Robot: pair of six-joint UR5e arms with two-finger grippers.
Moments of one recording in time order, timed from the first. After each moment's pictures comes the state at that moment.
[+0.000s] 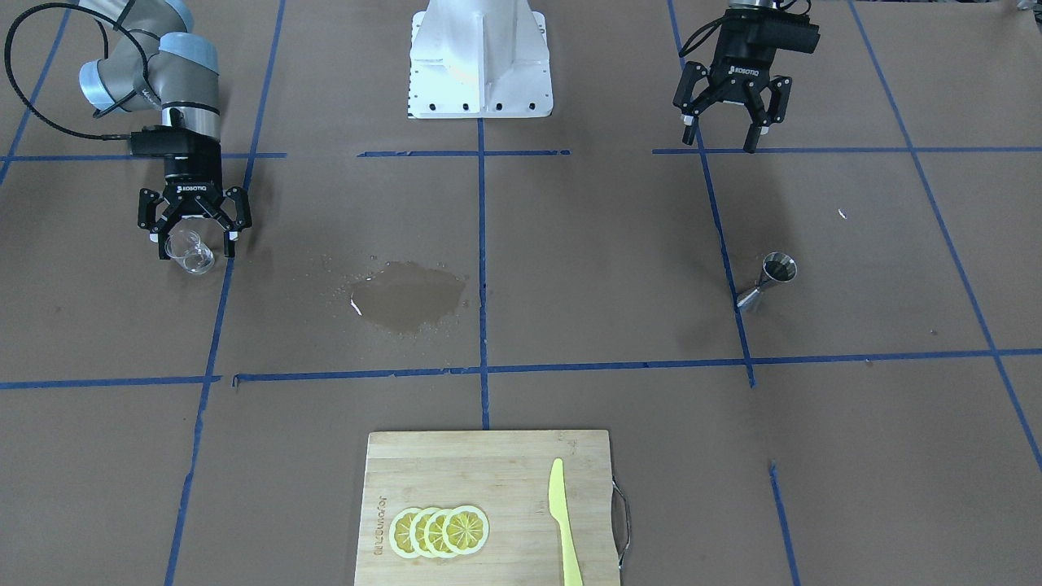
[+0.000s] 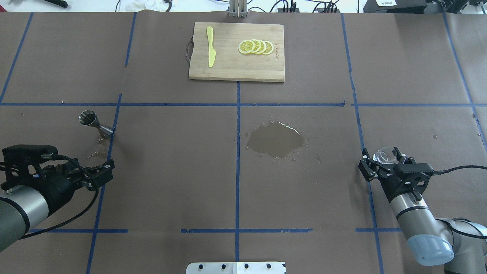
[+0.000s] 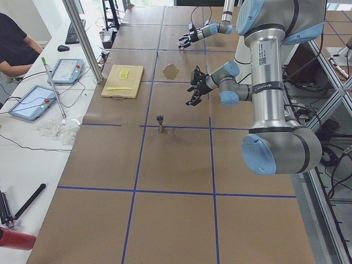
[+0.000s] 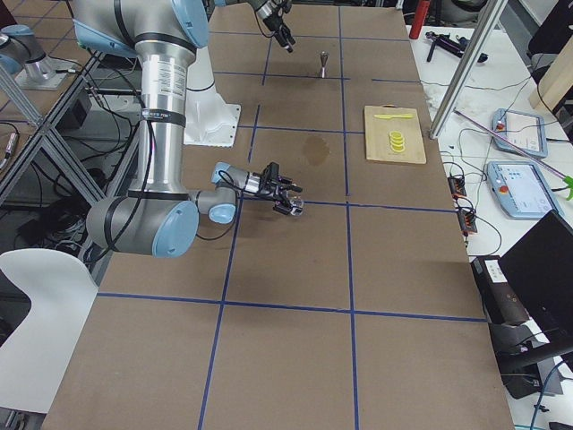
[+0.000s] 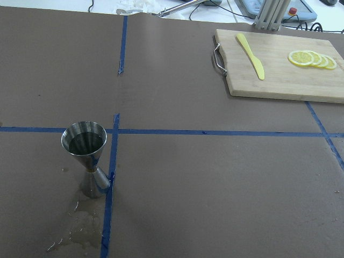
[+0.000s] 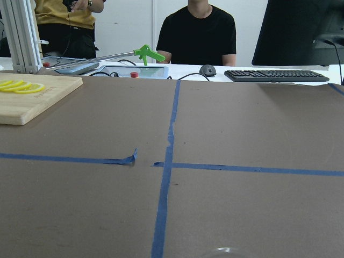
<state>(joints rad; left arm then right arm) -0.21 -1.33 -2.31 -2.13 -1.05 -1.34 0.14 -1.71 1.67 -0.59 0.54 1.33</state>
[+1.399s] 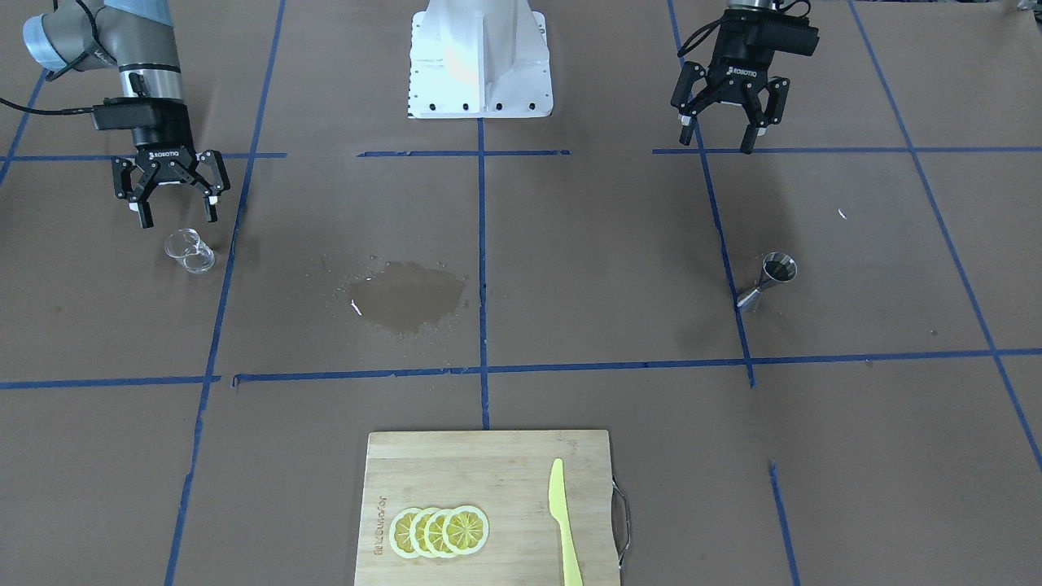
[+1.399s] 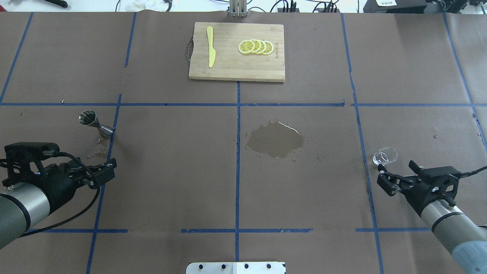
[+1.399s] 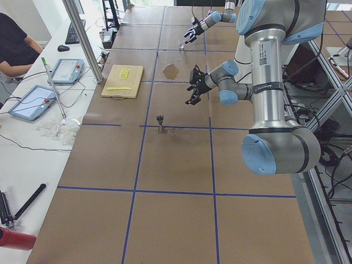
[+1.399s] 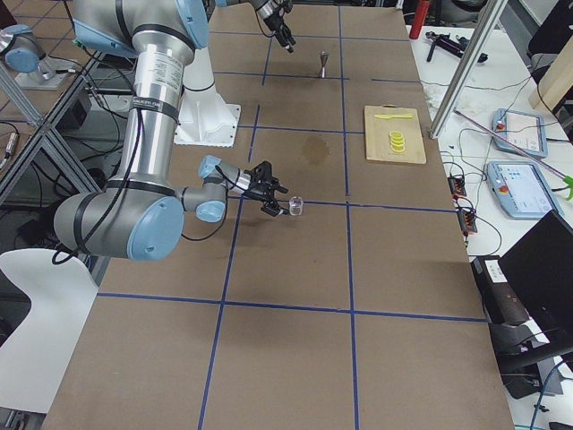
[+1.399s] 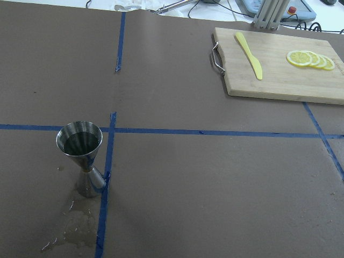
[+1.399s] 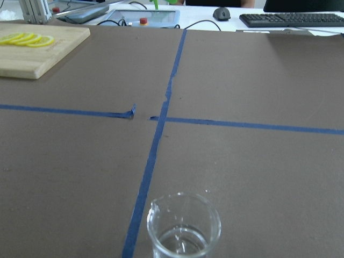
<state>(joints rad) -0.23 -1.35 -2.31 -2.13 -1.08 -1.34 0.12 -1.94 1.90 -0.59 0.79 1.32</state>
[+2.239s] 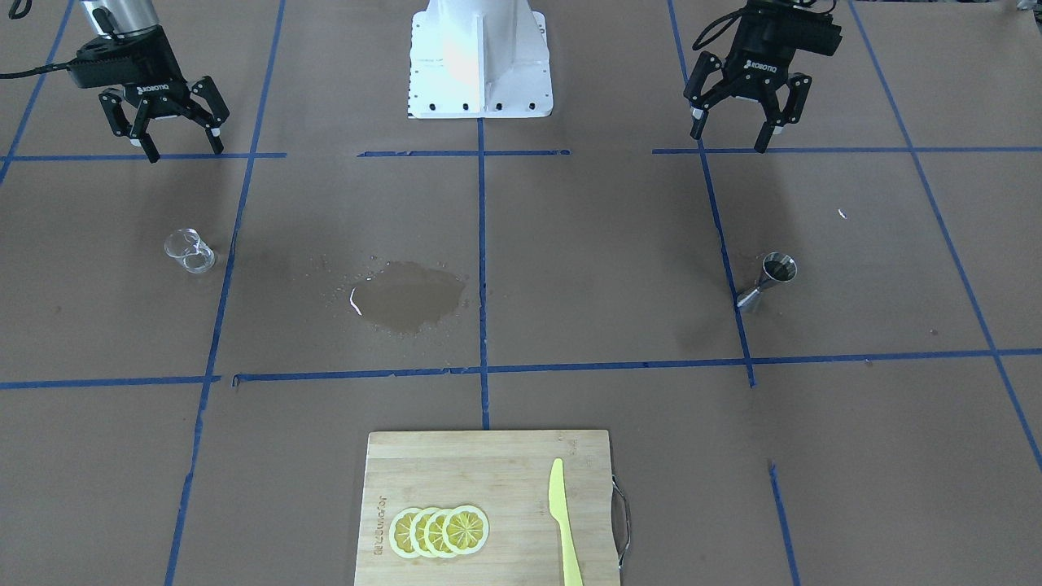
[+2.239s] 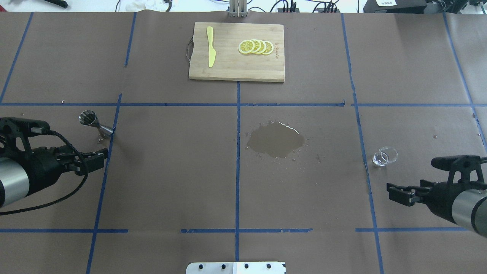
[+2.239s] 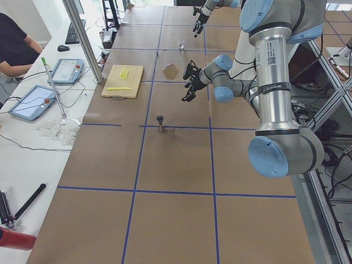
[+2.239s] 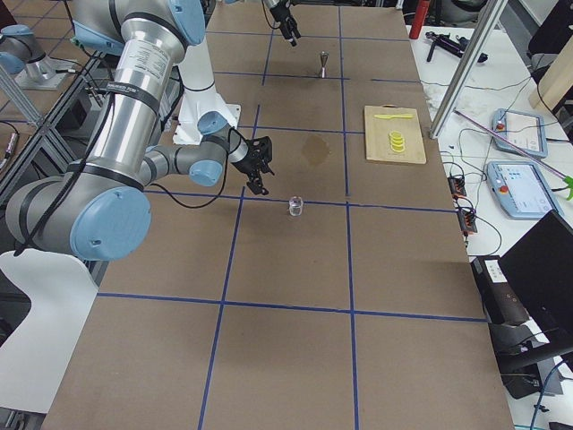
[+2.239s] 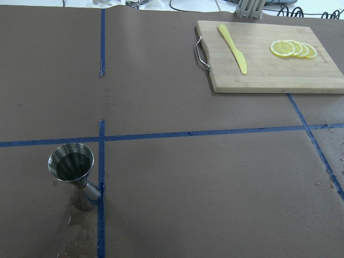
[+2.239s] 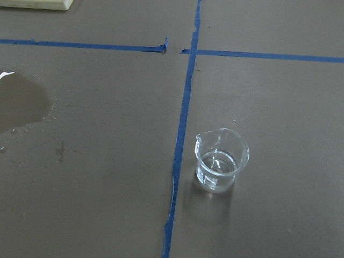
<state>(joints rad) -0.43 -1.36 -2.34 -2.13 -1.37 -1.14 0.33 -2.05 2.29 -0.89 1.42 1.27</state>
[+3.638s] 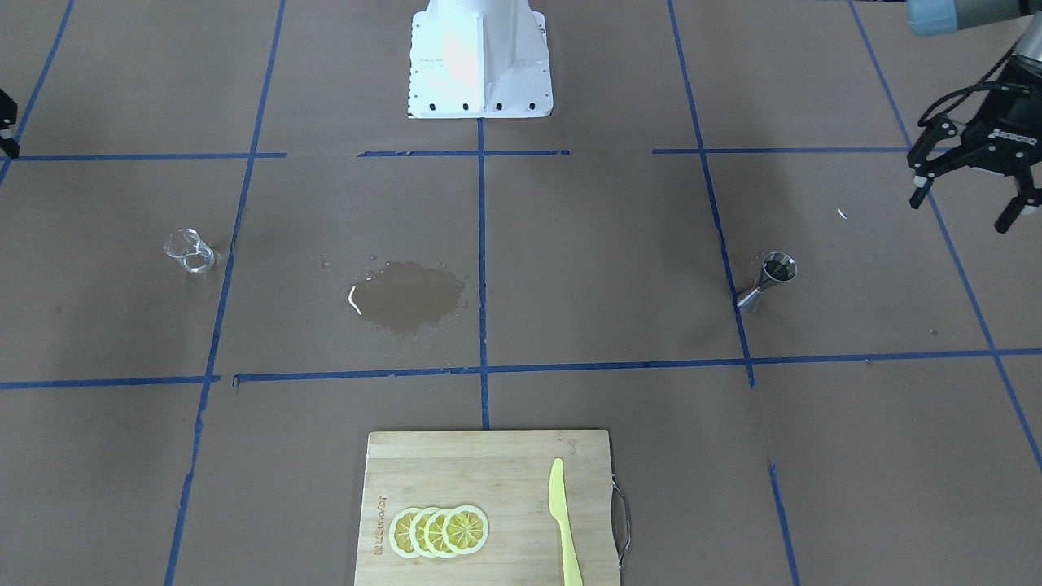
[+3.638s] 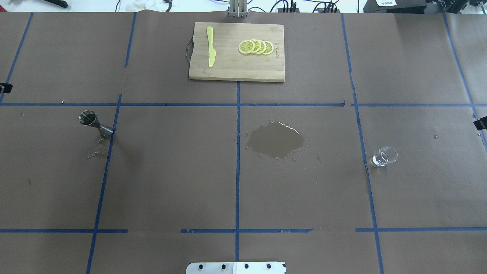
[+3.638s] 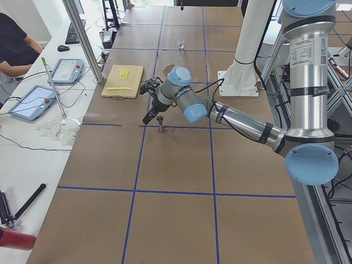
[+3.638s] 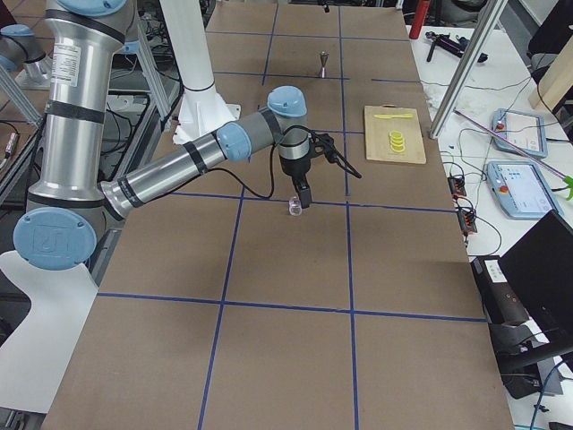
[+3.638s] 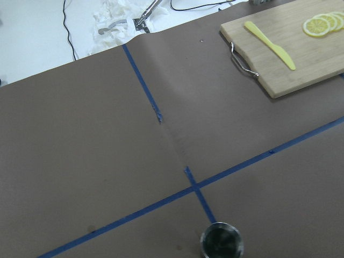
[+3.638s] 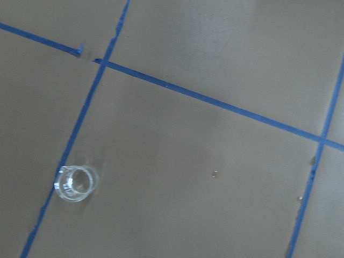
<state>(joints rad) -1.25 -1.48 -1.97 -2.13 -2.12 -0.25 1.26 -1.72 2.21 -1.64 2.20 0.16</state>
